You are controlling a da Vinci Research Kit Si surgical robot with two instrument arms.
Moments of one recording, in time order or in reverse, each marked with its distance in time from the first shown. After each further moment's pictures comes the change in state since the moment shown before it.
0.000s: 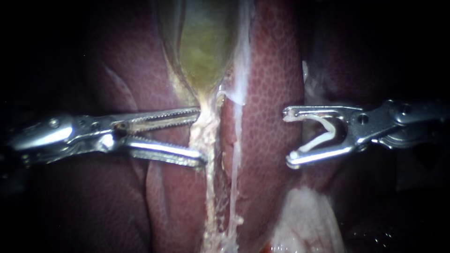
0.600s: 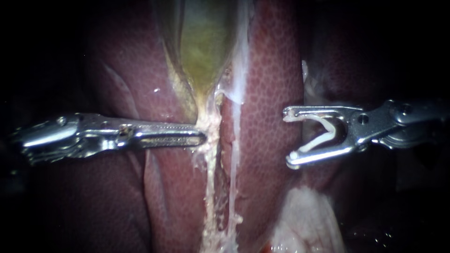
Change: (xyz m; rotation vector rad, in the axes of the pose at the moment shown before) right arm 0.000 0.000 0.000 0.000 0.000 0.001; left arm 0.001 0.001 -0.002 -0.033 0.134 -0.120
